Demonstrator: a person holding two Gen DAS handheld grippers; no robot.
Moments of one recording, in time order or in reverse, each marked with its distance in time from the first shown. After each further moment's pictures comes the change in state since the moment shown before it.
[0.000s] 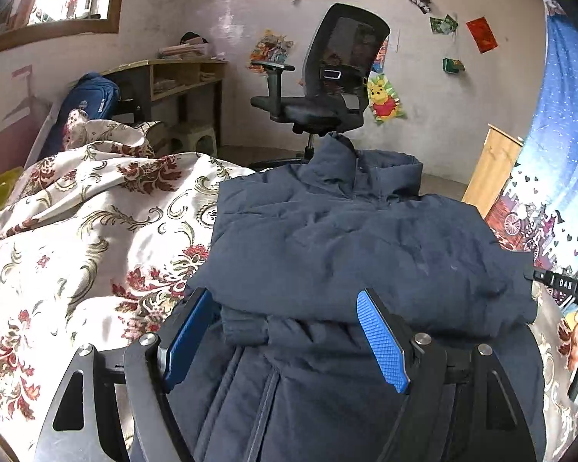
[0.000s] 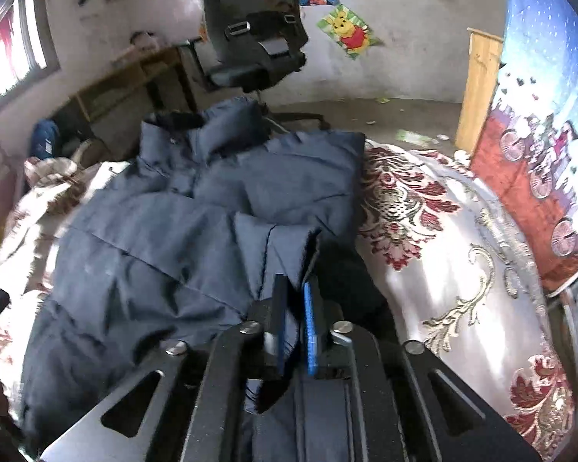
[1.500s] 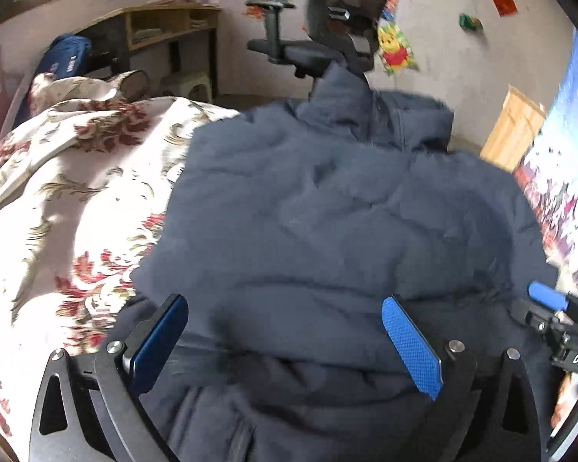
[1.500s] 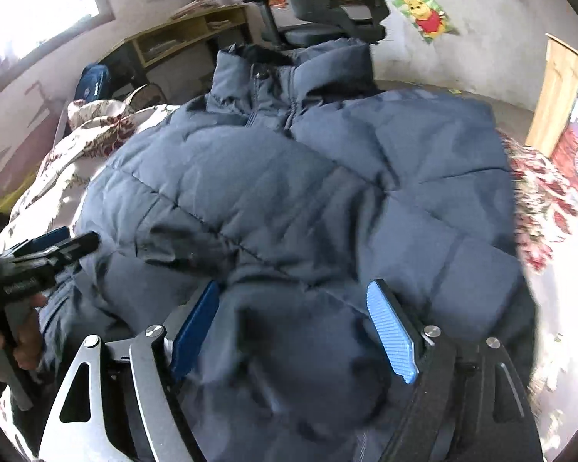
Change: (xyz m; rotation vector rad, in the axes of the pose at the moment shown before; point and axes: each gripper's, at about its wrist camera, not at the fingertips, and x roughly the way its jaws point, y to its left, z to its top) left arm 0.086 -0.012 0.008 -0.022 0.197 0.016; right arm 0.040 0.069 -0.027 -0.124 0.101 0.197
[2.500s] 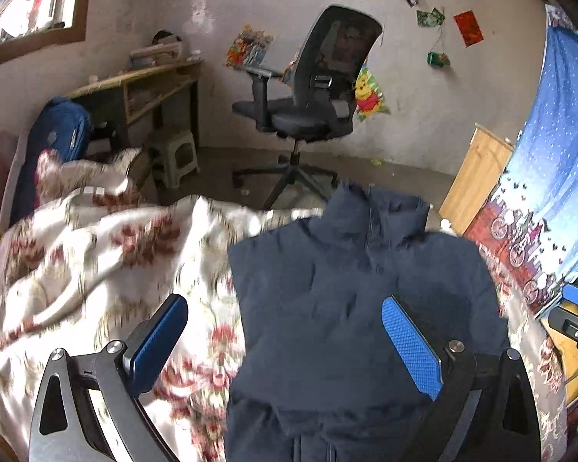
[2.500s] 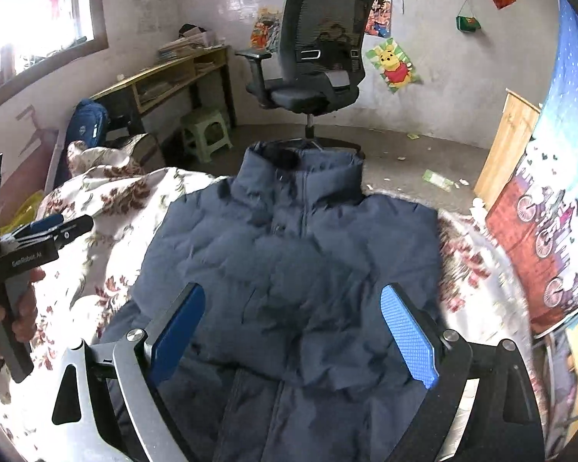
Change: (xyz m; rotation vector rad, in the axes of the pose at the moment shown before) left arm -0.094 0.068 0.119 0.090 -0.144 -0.110; right arm -0.135 0.094 0.091 -0.008 -0.096 -0.191
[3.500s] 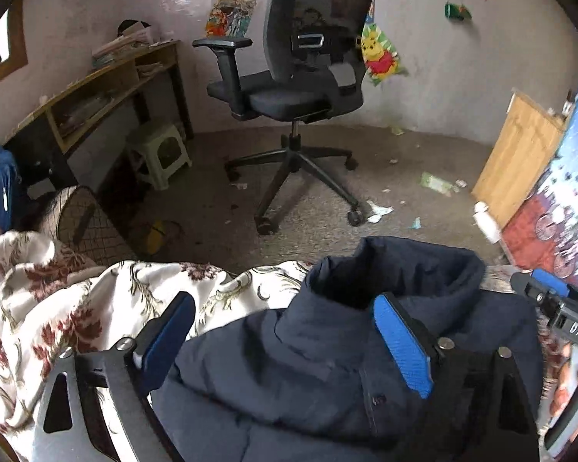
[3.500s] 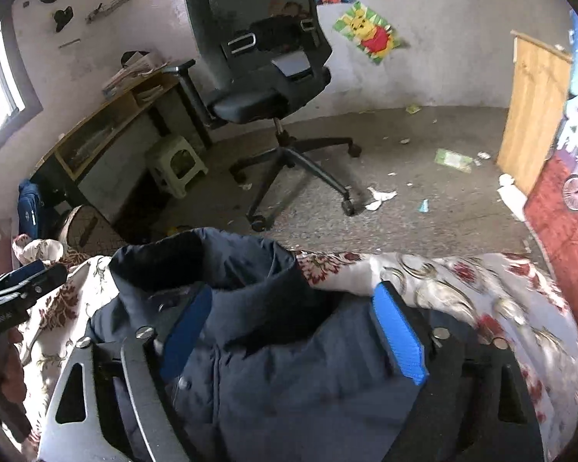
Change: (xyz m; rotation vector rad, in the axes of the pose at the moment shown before) left arm 0.230 -0.111 0.125 0.089 0.157 0.143; right arm 0.274 -0.119 0.117 0.225 0.014 0.146
